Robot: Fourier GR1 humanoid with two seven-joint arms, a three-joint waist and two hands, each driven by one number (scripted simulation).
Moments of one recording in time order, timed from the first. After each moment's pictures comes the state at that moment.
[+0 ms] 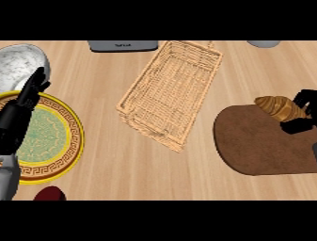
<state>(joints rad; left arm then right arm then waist) -0.18 0.28 0.13 -1.58 -0.15 -0.10 0.01 -0.39 -0.46 -0.10 -1.01 0.94 -0.08 0.25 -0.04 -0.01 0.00</state>
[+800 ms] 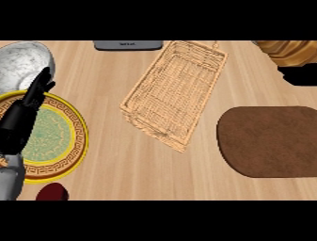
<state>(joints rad) -0.18 0.26 0.11 -1.58 -0.16 -0.10 0.00 -0.61 -0.38 -0.15 -1.74 0.63 0.10 0.53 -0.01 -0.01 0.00</state>
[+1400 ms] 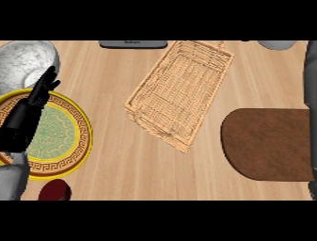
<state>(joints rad) -0.20 0.25 0.10 -1.56 -0.17 -0.11 -0.02 -1.07 -0.26 -0.05 -1.54 0.62 0.22 0.86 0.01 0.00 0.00</state>
